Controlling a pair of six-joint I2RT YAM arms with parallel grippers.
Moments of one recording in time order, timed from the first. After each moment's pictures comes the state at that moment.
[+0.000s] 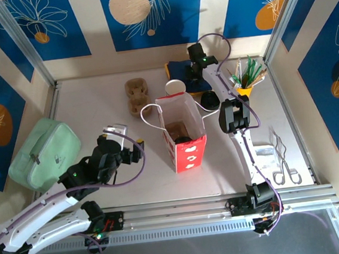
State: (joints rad) left arm -0.91 0.77 0.76 -0.54 -0.52 -0.31; right arm 0.25 2.68 2.66 -0.95 0.05 0.31
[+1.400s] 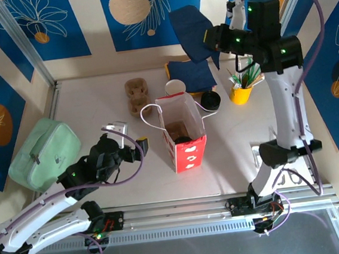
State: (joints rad) left arm -0.91 0.77 0.78 -0.48 -0.42 -0.37; right arm 0.22 1.68 2.42 -1.15 -0.44 0.50
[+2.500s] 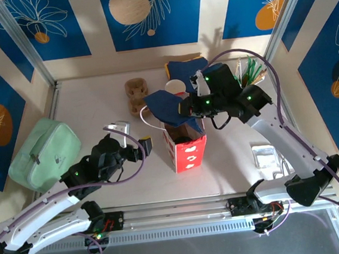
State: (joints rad) left arm -0.91 0.78 0.76 -0.41 -0.36 -0.42; right arm 0.62 1.32 1.55 -0.97 -0.32 0.70
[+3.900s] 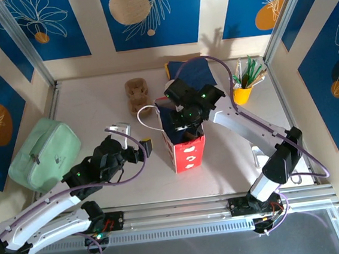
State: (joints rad) left arm -0.91 0.78 0.72 -0.40 -0.37 -0.41; right arm 0.80 1.62 1.66 -1.21 0.08 0.53
